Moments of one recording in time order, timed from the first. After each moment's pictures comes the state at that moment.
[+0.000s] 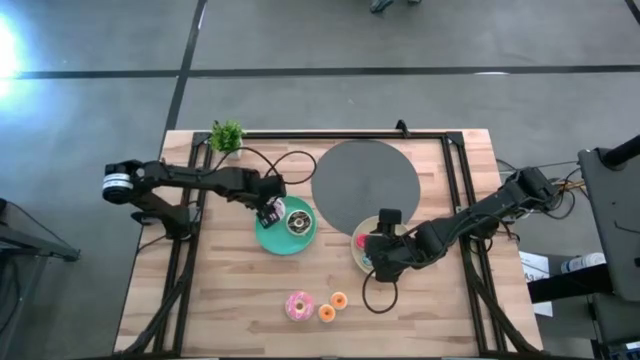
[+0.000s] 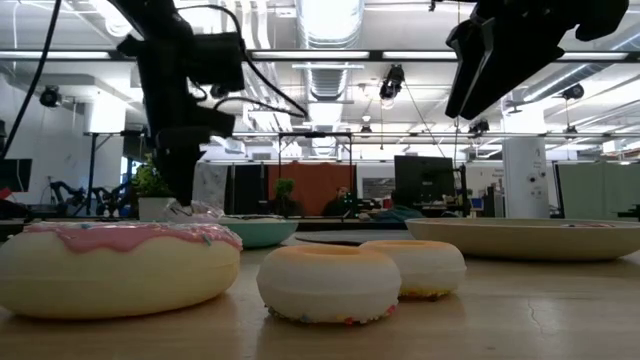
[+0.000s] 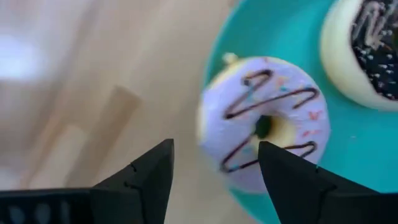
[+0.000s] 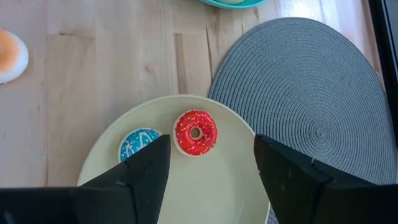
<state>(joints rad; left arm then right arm) 0.19 1.41 0.88 -0.79 -0.22 -0.35 0.44 1.55 1.16 -0.84 0.50 0.39</state>
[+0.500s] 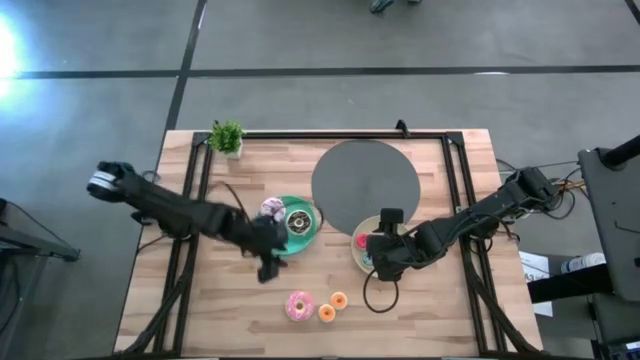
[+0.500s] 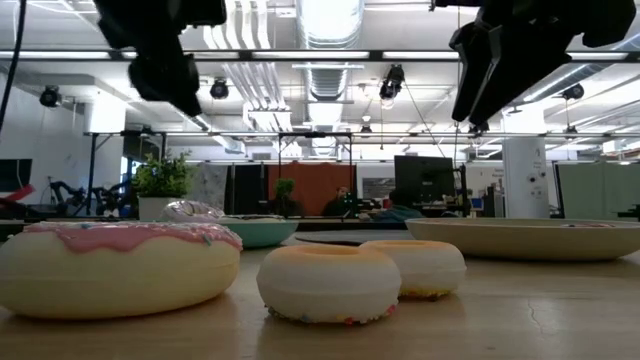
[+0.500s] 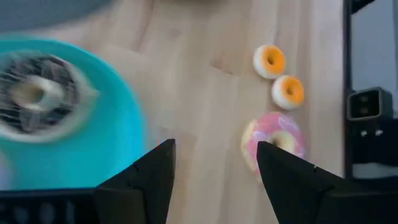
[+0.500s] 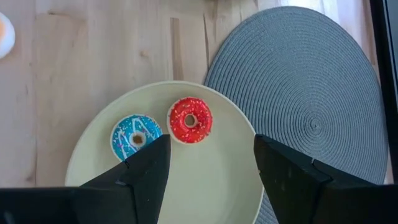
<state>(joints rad) -0.30 1.30 0.94 -0.50 -0.03 -0.59 0.44 1.55 1.16 -0.89 0.50 0.39</state>
